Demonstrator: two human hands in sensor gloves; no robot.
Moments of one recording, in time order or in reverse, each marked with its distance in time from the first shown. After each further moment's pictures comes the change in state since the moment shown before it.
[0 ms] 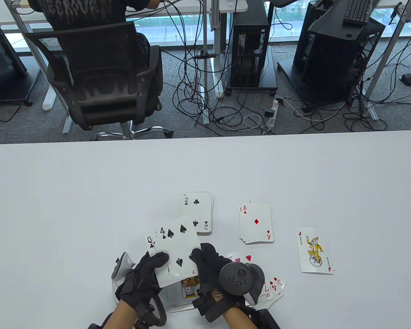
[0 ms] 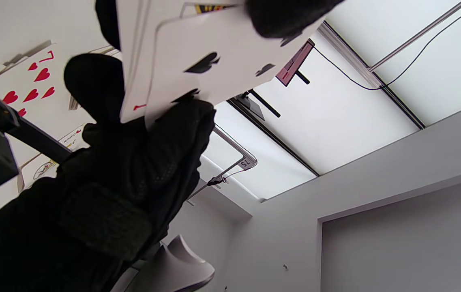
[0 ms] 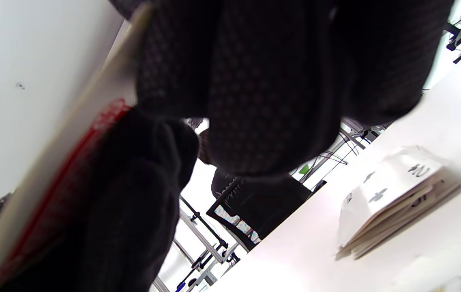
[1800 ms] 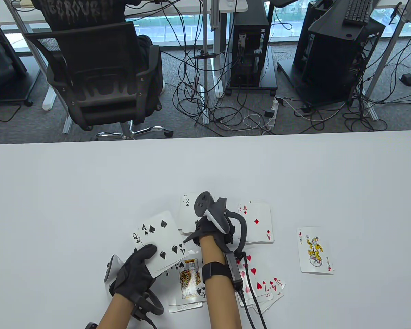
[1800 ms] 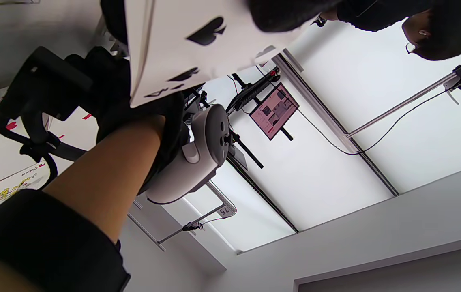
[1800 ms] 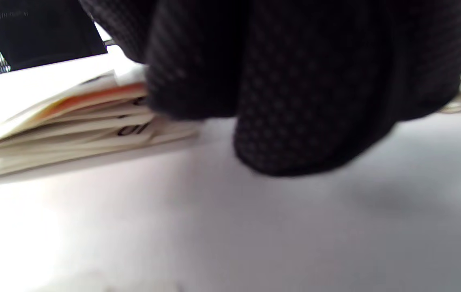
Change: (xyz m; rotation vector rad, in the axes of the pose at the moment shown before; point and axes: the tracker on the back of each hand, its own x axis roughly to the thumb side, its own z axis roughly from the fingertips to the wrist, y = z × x) left_hand 0.005 0.015 0.005 0.186 -0.028 0.146; right_hand -0.074 0.059 -0.123 0.487 0.656 0.752
